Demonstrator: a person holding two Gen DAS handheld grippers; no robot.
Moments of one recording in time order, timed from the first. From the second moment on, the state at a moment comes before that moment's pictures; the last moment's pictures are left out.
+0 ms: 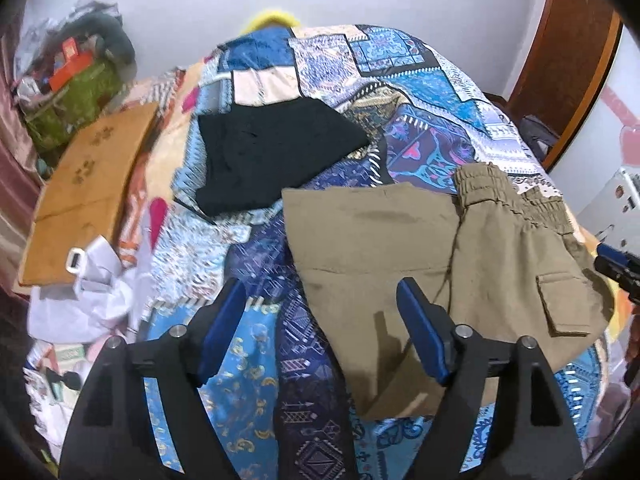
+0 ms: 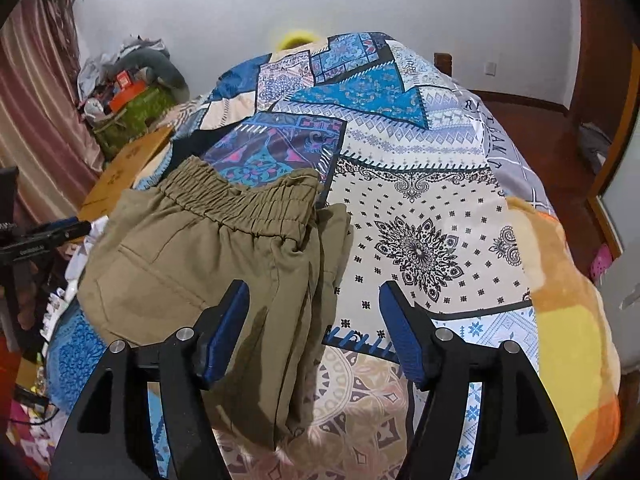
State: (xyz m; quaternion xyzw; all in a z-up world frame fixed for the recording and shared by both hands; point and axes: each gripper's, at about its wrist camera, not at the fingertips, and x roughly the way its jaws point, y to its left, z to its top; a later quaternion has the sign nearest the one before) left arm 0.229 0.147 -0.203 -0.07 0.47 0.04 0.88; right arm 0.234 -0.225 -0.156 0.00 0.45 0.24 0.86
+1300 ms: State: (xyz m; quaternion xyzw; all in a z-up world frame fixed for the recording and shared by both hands) left arm 0.286 0.131 -0.166 -0.05 0.45 -0.02 0.89; right arm 0.273 -0.183 -0.126 0.03 0.42 0.30 0.86
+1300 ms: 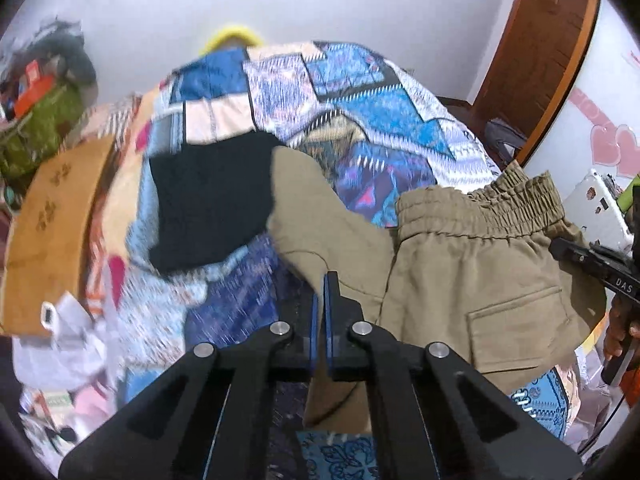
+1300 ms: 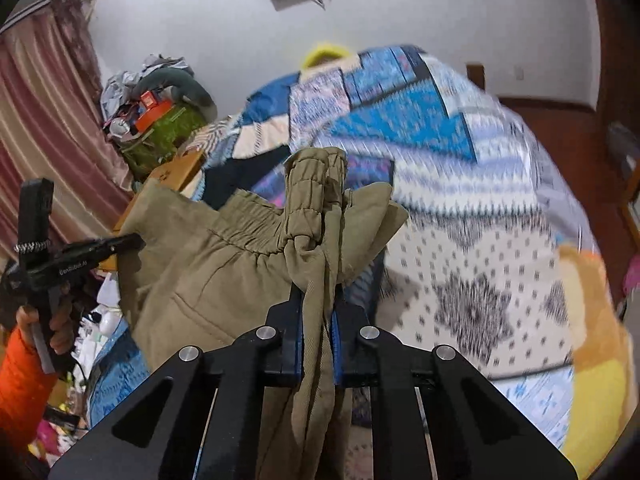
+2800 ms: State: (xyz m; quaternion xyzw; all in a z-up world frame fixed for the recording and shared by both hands) left arm 0.343 0.162 -0.128 -0.04 0.40 0.01 0.92; right arm 0.320 -0.153 -0.085 -0.01 0.39 0.30 0.87
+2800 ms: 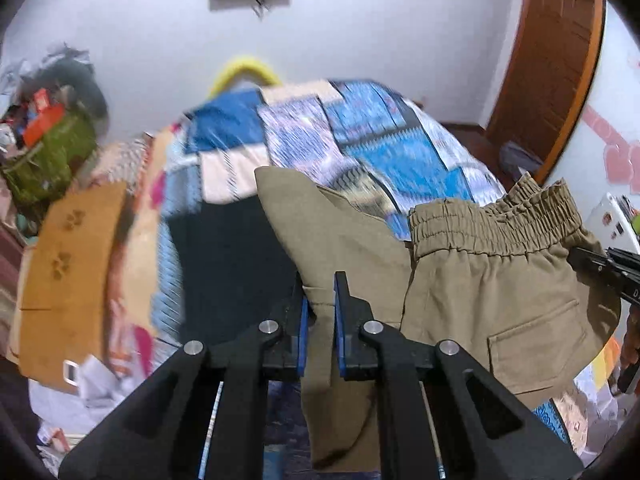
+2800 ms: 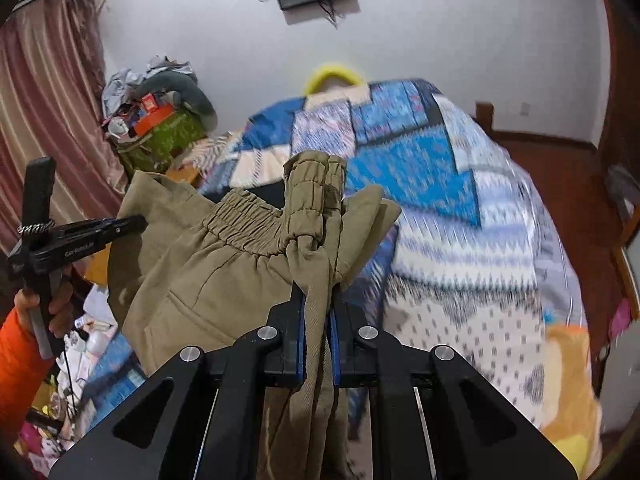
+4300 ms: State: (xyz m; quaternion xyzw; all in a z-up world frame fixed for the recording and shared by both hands) left arm 0.383 0.306 -0.227 -0.06 0.44 0.16 0.88; right arm 0.394 0.027 -0.142 -0.13 0.36 0.27 0.89
